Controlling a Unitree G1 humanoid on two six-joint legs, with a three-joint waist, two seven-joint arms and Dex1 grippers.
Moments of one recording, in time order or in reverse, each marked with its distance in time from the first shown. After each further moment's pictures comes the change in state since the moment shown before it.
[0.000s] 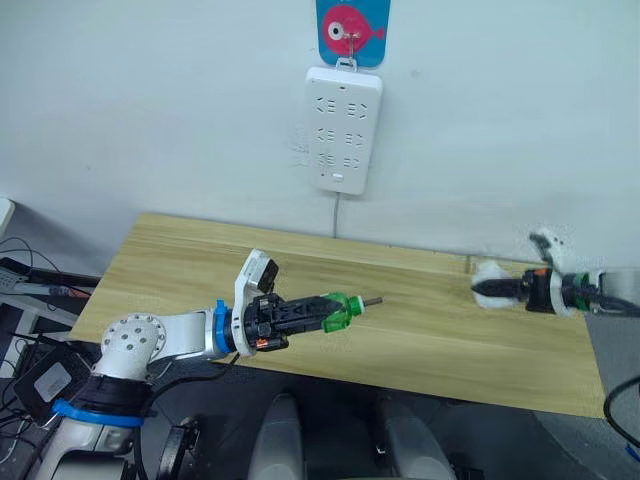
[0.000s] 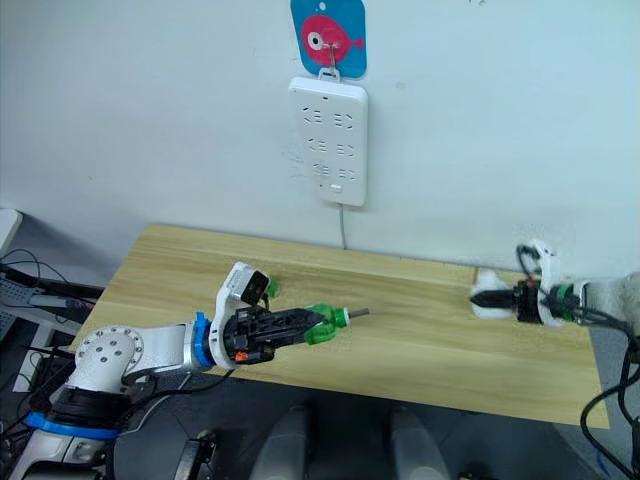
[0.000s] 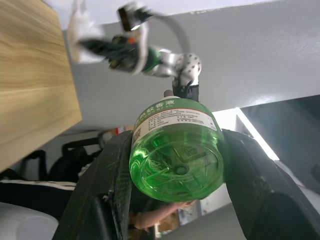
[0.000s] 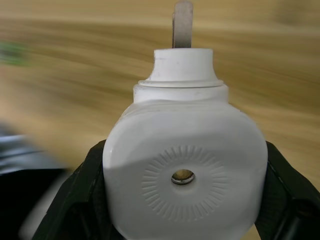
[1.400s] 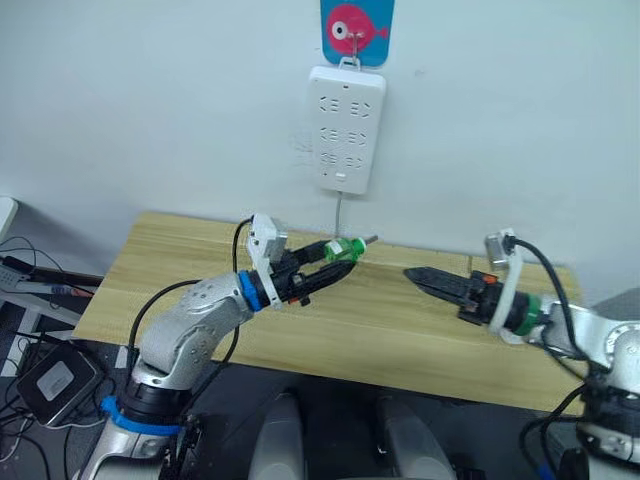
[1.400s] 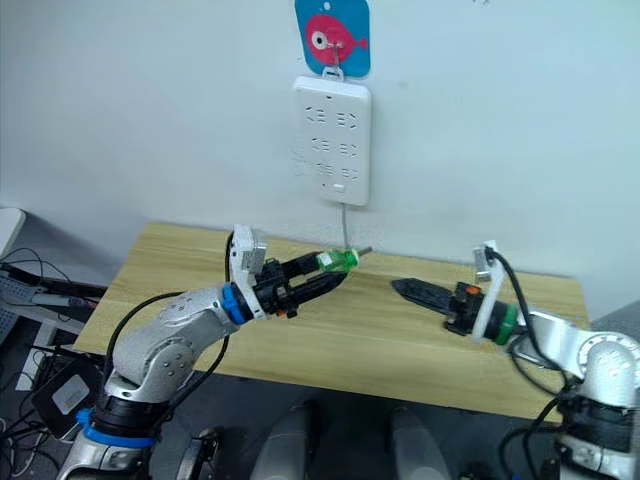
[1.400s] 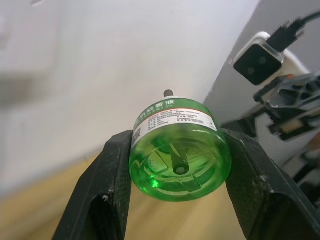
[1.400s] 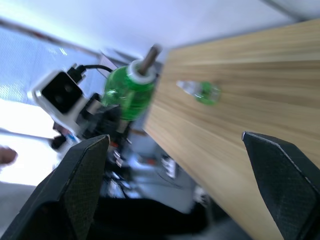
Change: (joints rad) left arm -0.053 -0.182 -0.082 -0.215 1.133 -0.813 -0.232; right arm 0.212 0.573 -0.305 -0.574 1.035 -0.092 -0.749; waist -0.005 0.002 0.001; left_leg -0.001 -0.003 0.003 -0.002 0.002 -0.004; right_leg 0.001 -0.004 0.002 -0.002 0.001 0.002
